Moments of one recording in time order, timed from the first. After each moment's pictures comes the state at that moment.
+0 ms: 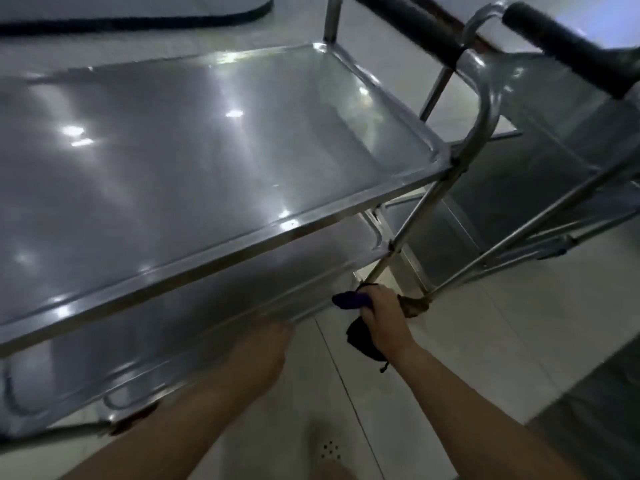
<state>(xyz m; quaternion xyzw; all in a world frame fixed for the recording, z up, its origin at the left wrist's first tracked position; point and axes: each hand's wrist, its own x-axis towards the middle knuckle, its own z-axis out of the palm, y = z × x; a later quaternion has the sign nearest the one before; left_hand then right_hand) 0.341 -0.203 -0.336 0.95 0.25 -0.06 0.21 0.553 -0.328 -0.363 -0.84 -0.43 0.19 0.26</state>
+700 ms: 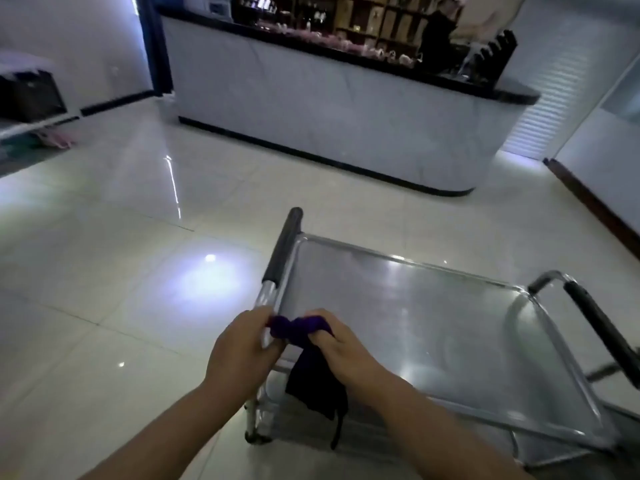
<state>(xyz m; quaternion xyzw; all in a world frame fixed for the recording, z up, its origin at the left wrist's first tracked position) -0.039 -0.153 0.027 0.68 0.62 0.31 0.24 0.137 -0.137 0.028 -0.52 -0.65 0.49 0.27</state>
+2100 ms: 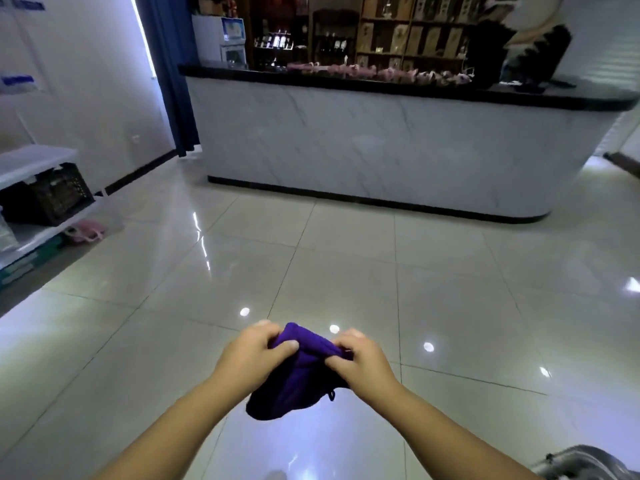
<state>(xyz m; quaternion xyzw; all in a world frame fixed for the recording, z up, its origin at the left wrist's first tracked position) -0.504 0.531 0.036 0.70 0.61 0.20 0.31 -0.299 0.516 -0.006 -0.62 -0.65 0.34 0.28</state>
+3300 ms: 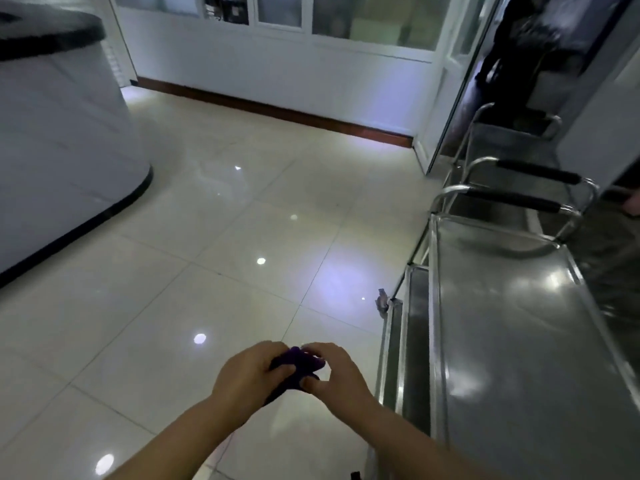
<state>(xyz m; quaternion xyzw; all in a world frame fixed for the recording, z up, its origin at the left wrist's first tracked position) 0.146 0.779 0.002 0.95 -0.02 -0.11 0.31 0.162 0.605 -0.047 -0.87 -0.10 0.15 0.47</state>
